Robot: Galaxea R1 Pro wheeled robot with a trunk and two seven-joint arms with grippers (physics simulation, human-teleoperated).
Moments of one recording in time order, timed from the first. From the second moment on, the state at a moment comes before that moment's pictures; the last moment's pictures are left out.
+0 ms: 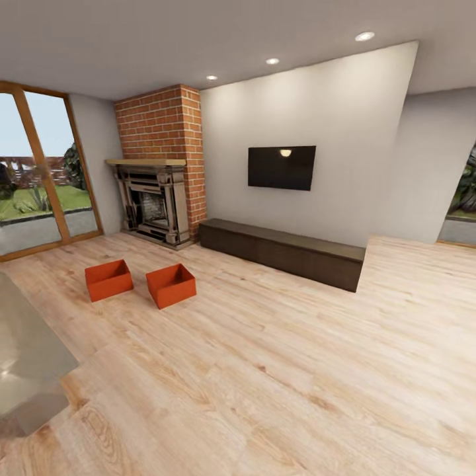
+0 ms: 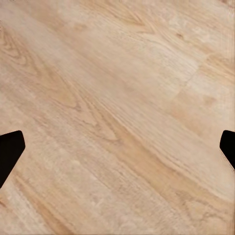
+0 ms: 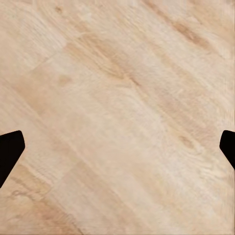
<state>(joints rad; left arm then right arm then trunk) -0.06 -0.05 0.03 -0.11 0.05 -0.67 0.03 -0.08 -0.02 0.08 -0.27 0.16 -0.43 -0.07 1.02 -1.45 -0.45</state>
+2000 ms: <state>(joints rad) -0.06 -0.05 0.03 -0.11 0.05 -0.67 0.03 -0.08 -0.02 0.08 -0.27 0.16 -0.43 -0.07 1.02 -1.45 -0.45</state>
